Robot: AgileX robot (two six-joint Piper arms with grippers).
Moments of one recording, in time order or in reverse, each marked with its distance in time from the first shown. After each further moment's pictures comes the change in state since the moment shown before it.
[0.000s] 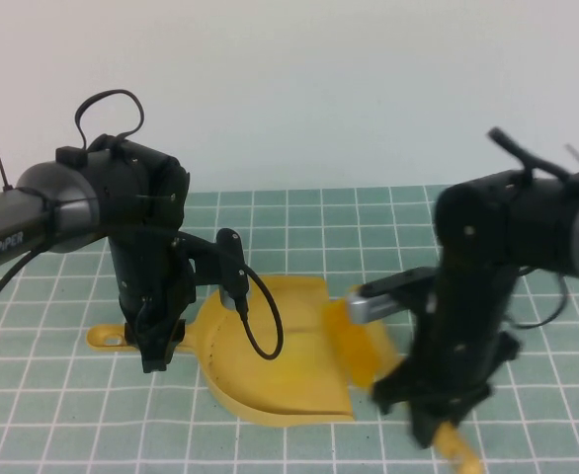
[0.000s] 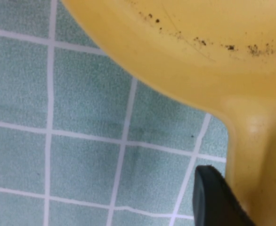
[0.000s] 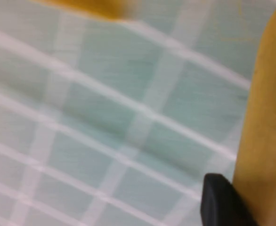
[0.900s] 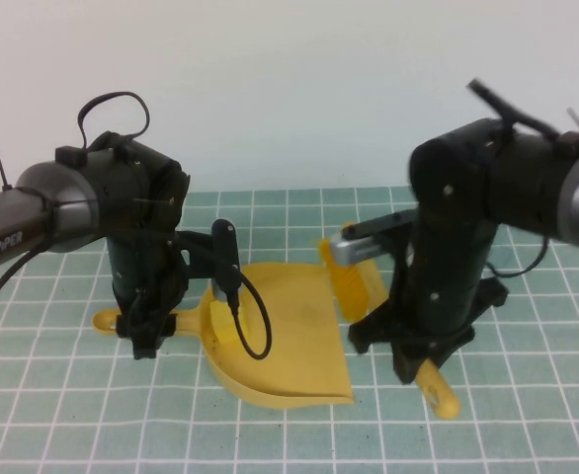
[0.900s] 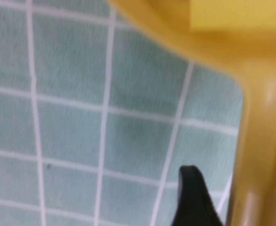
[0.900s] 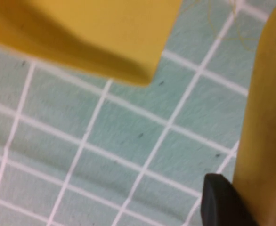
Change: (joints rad) right arm 0.032 0.013 -0.181 -0.105 0.024 0.161; left arm 0.000 -0.002 0.000 0.104 -0.069 -0.030
